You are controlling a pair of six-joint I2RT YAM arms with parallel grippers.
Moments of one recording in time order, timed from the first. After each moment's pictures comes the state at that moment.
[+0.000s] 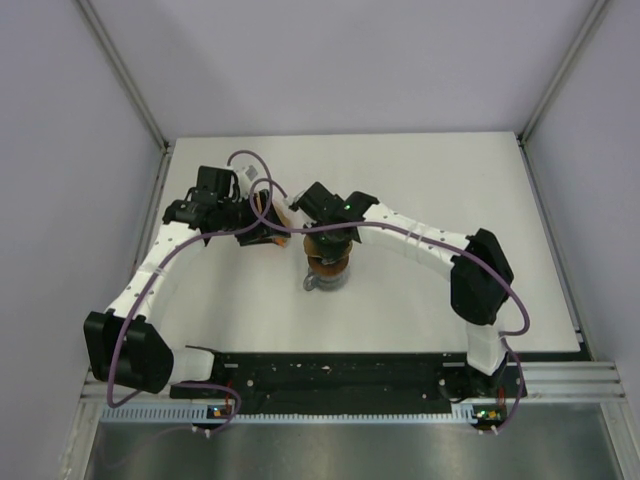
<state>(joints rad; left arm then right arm) -0.21 1.32 1.18 -0.75 0.49 -0.43 0.93 1.92 1.67 -0.85 0.09 0.12</state>
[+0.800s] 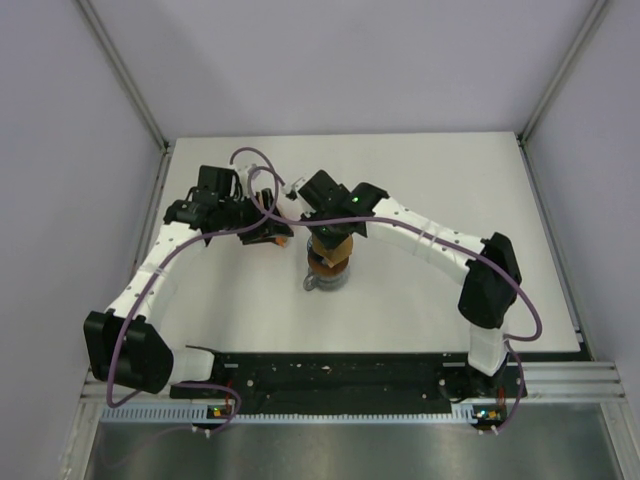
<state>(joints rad) -0.22 1.32 1.18 -0.72 0.53 -0.44 0.93 1.88 1.76 -0.89 0.10 0.09</state>
